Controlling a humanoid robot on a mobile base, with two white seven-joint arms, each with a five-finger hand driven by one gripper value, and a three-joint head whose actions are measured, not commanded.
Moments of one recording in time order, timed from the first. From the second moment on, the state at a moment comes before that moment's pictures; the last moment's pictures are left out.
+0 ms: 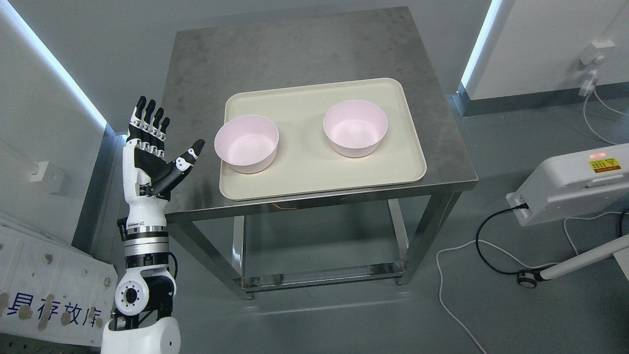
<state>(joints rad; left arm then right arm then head) -0.15 0.03 0.14 -1.71 0.27 -0.20 -0.04 0.04 0.00 0.00 0.00 0.00 -0.25 0.00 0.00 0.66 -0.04</state>
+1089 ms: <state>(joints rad) -0.76 0.30 -0.12 -1.35 -0.21 -0.02 -0.65 0.04 0.00 0.00 0.00 0.00 -0.25 0.00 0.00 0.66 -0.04</state>
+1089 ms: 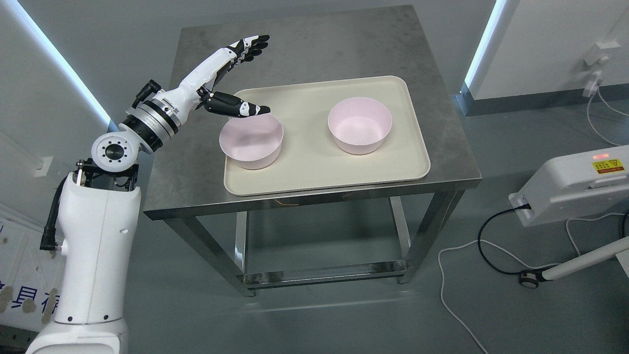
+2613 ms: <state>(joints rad) -0.88 0.26 -0.14 -1.09 -0.32 0.01 -0.76 0.04 0.00 0.00 0.00 0.00 -0.25 0.00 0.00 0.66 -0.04</state>
